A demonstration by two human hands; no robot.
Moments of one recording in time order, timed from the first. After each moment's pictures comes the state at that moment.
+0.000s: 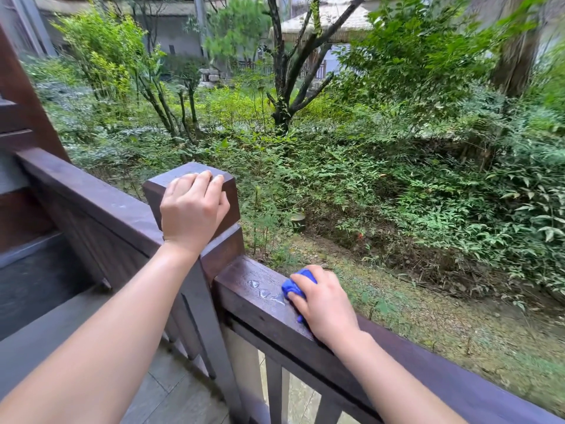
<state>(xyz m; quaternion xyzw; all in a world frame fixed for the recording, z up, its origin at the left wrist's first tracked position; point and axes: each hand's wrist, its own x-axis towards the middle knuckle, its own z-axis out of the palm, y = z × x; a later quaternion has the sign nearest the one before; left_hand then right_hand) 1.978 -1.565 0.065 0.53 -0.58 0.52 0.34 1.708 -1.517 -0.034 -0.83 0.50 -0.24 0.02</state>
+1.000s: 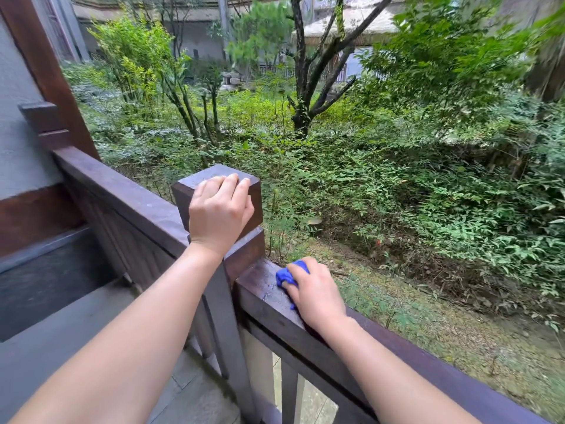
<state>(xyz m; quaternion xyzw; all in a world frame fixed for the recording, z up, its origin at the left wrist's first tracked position) 1.979 -1.567 0.066 0.52 -0.57 0.54 0.34 1.765 -1.548 -0.036 -0.83 0.49 -0.24 0.04</state>
